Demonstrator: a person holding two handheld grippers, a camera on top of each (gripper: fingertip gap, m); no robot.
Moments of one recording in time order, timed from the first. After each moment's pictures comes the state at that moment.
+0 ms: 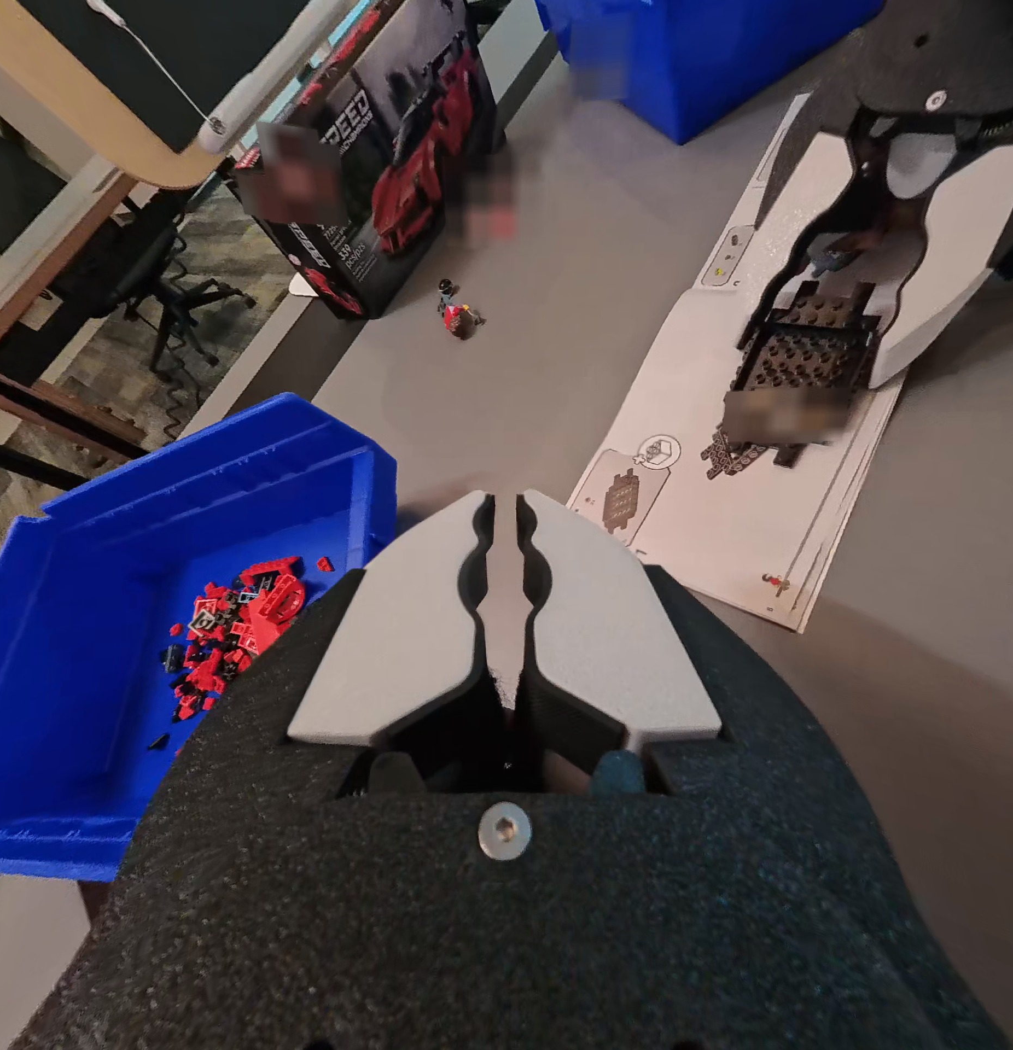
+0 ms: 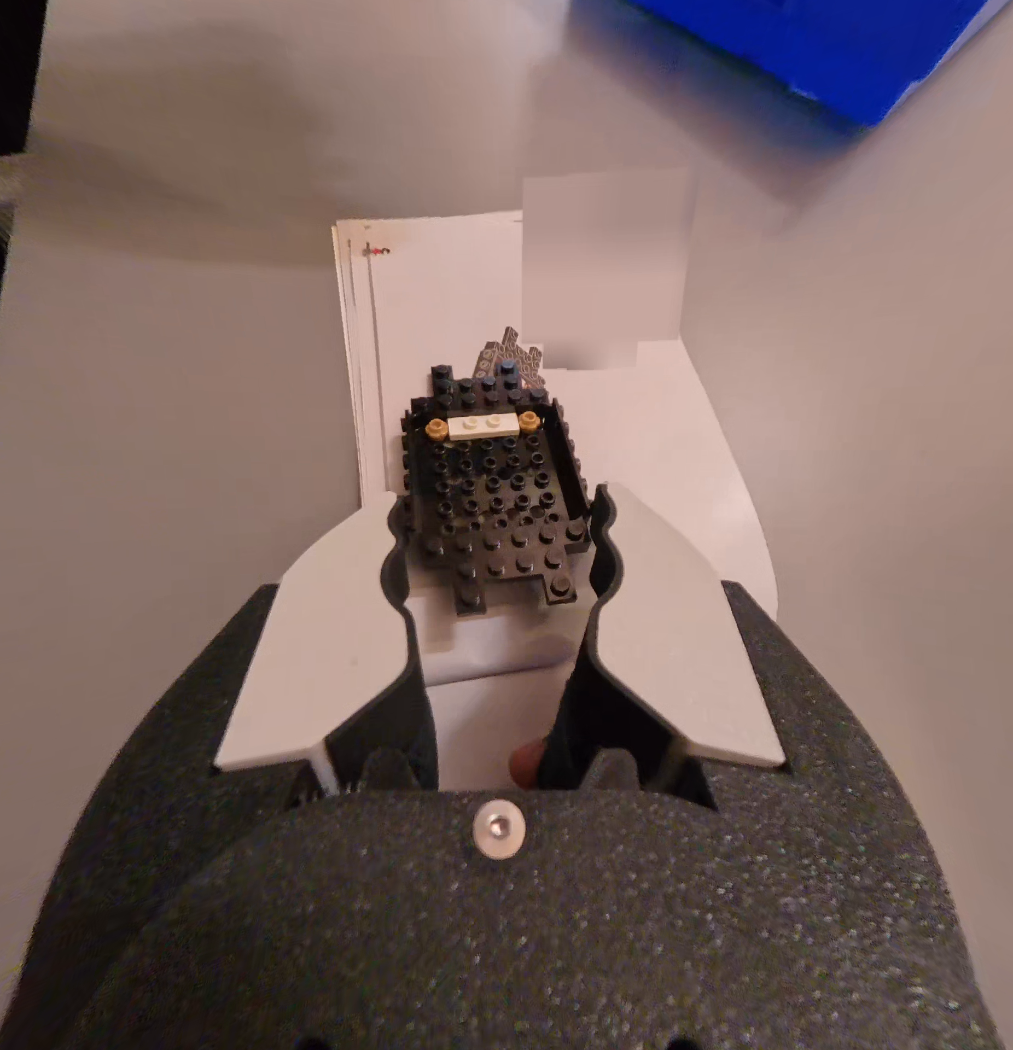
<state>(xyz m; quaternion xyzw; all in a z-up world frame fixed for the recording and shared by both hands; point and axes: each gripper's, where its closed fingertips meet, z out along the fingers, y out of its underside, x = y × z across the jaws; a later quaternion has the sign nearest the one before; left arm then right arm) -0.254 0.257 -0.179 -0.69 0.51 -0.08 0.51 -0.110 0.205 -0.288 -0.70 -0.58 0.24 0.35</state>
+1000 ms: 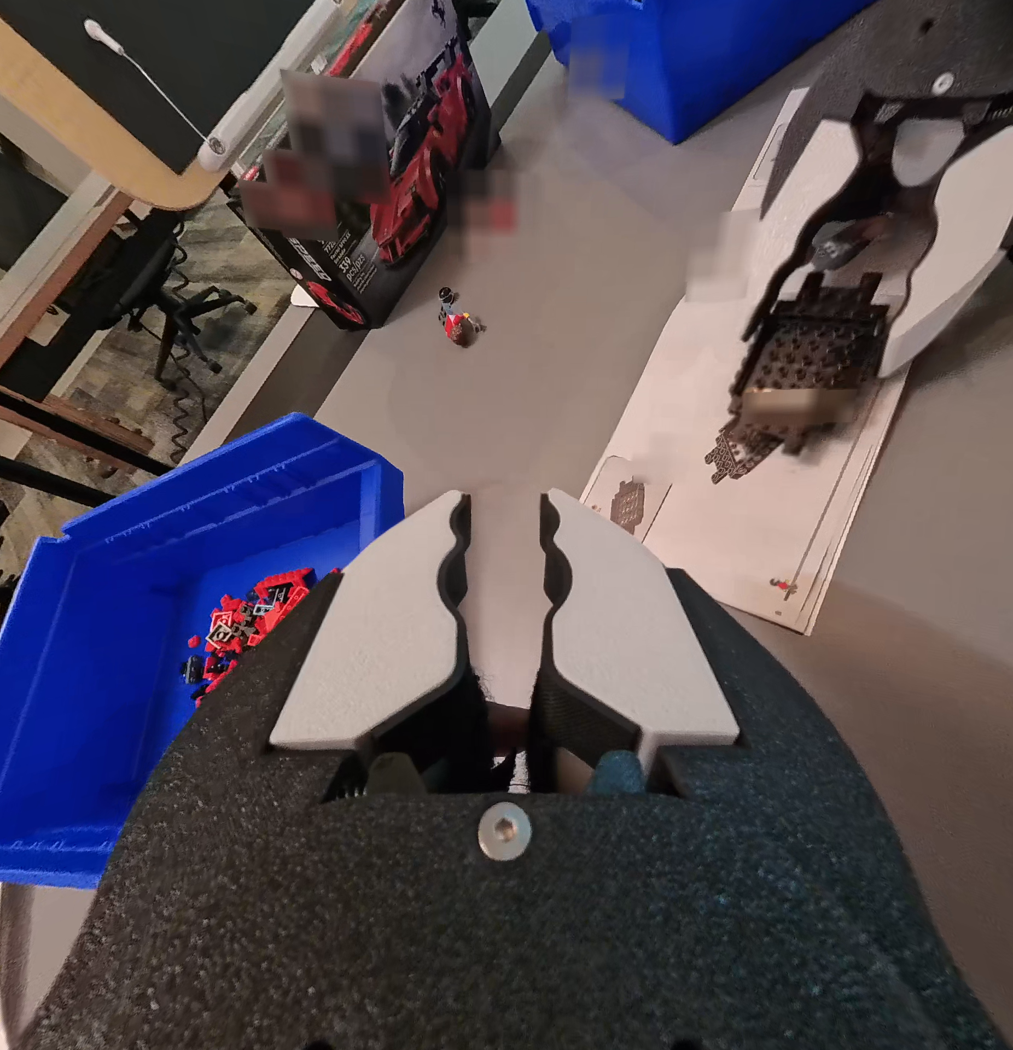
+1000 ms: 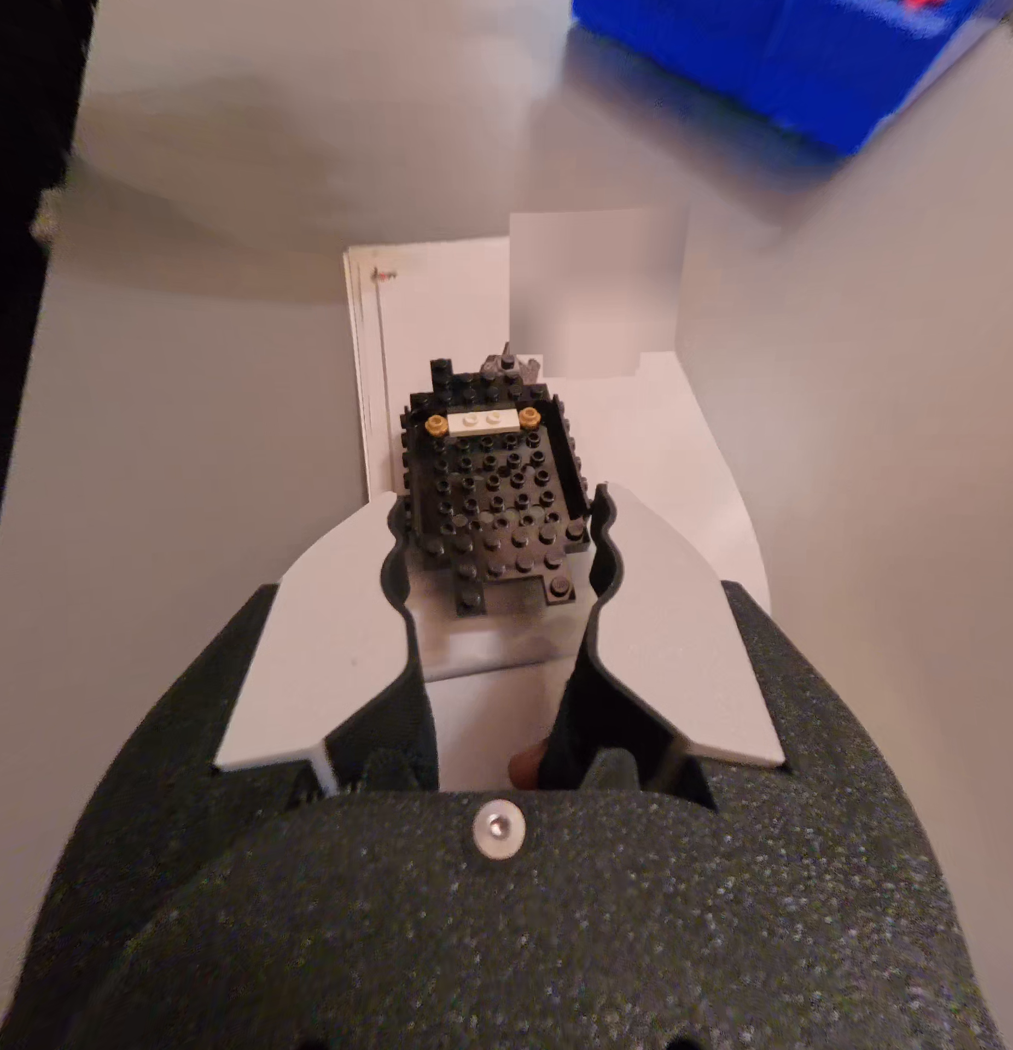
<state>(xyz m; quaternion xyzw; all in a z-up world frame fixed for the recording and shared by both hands) -0.249 0.258 -0.172 -0.68 0.53 -0.07 0.51 -0.108 0.204 -0.280 -0.69 -0.57 0.26 0.37</state>
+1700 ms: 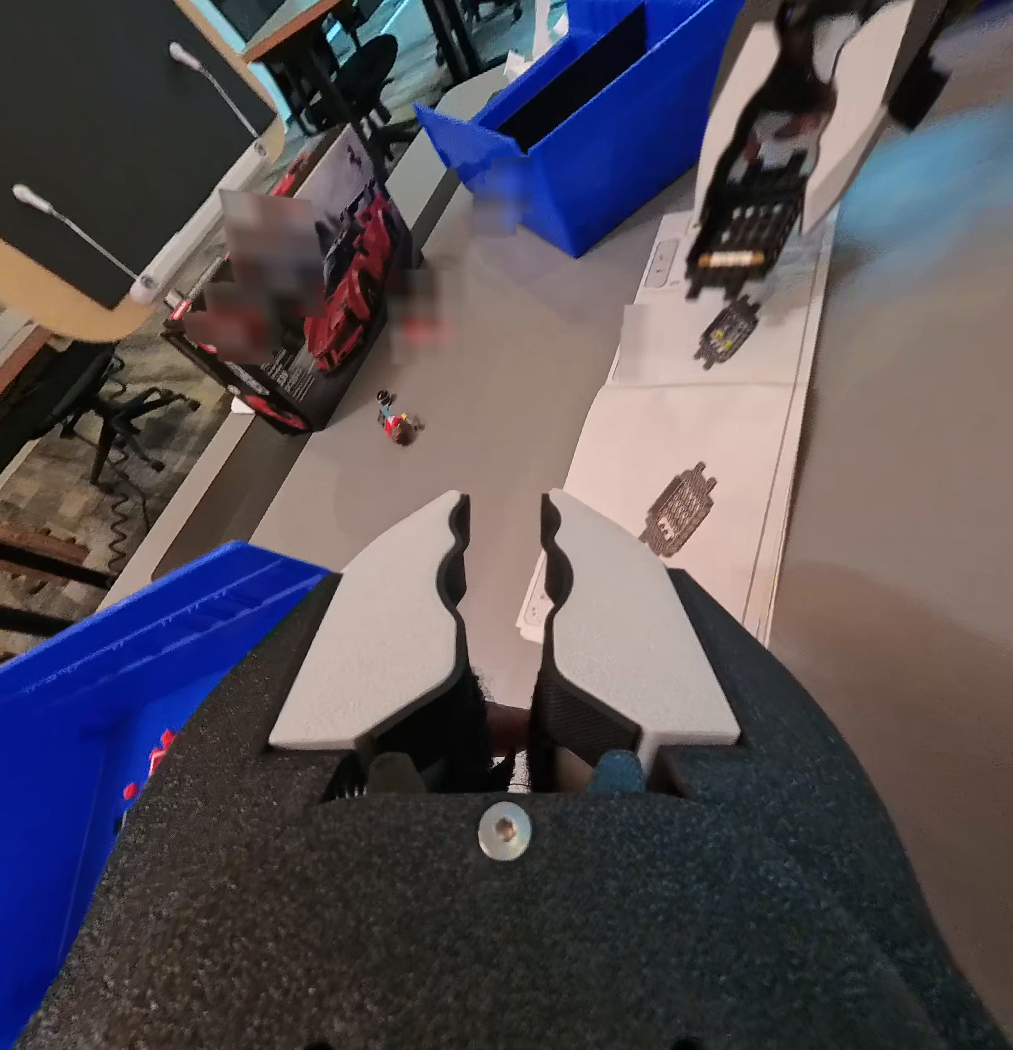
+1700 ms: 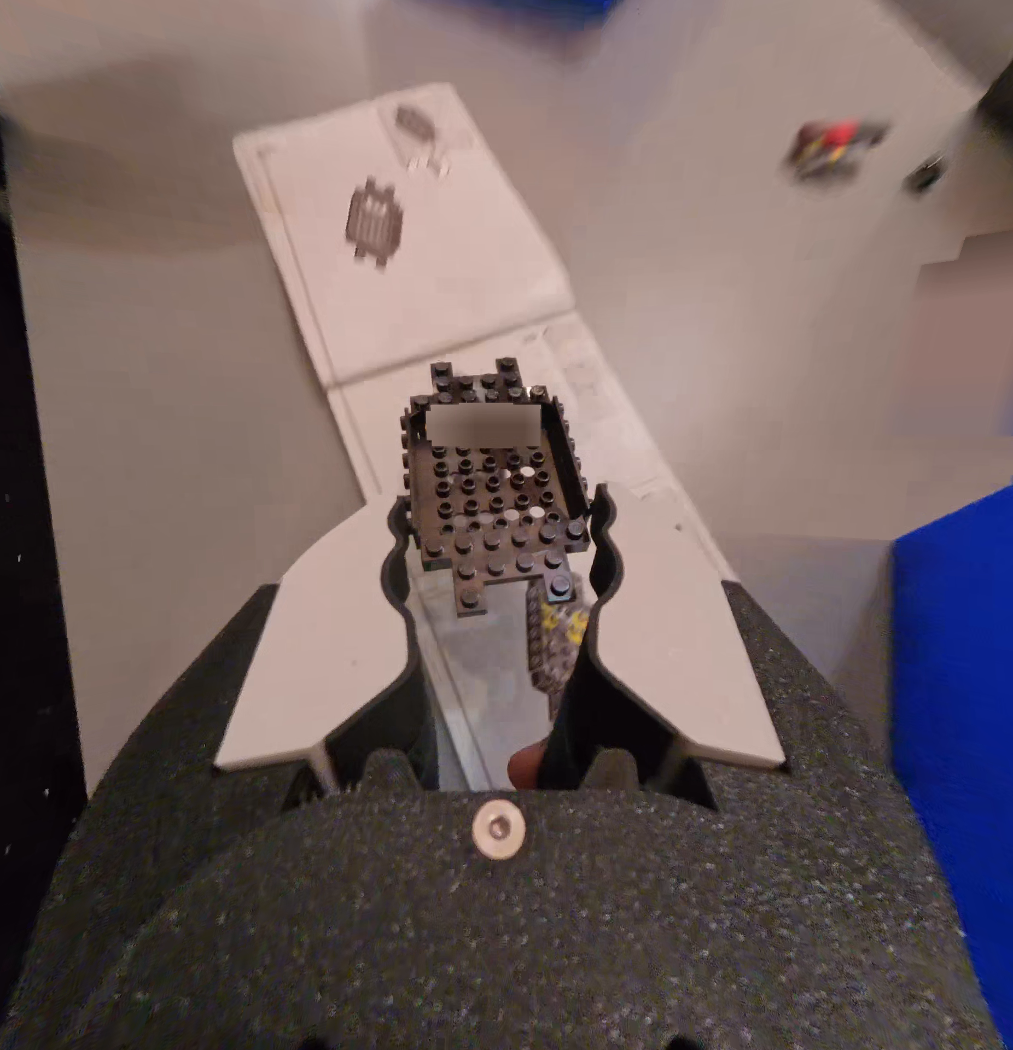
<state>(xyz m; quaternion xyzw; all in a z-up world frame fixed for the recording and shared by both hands) -0.203 0.243 -0.159 -0.62 0.57 -0.14 0.52 0.034 0.203 -0.254 -0.76 -0.49 0.23 0.37</state>
